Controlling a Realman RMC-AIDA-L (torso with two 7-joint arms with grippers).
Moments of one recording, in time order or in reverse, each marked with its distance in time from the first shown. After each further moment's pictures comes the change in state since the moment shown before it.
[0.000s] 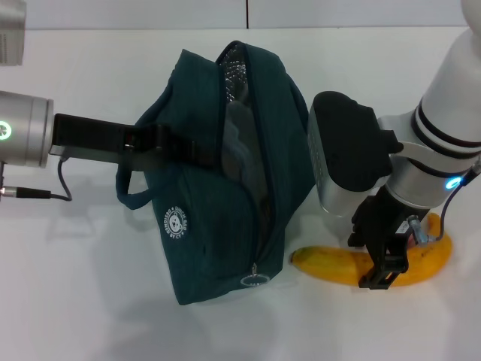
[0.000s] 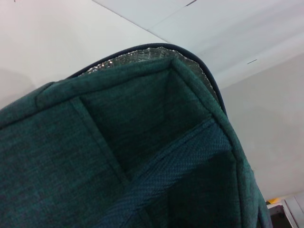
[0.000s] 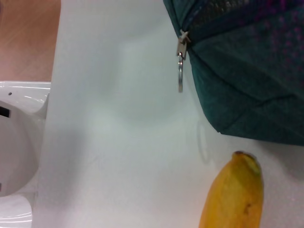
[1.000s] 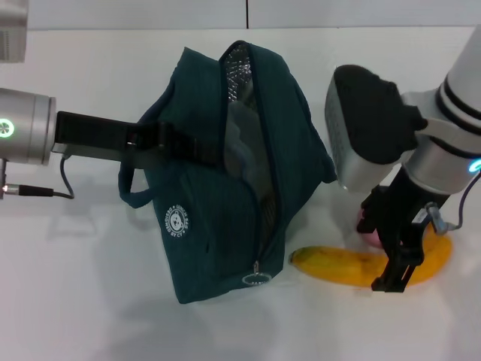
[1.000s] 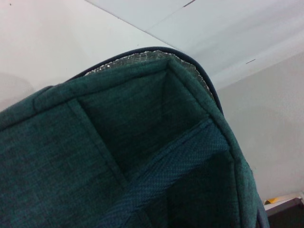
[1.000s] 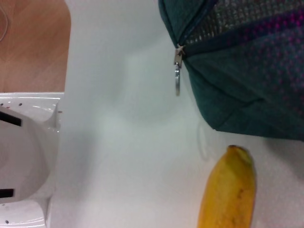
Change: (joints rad) left arm -0.005 -0.003 0.000 0.003 0.000 -0.001 0.000; right arm -0.007 0.000 0.121 -0.056 -0.017 -0.118 -0.026
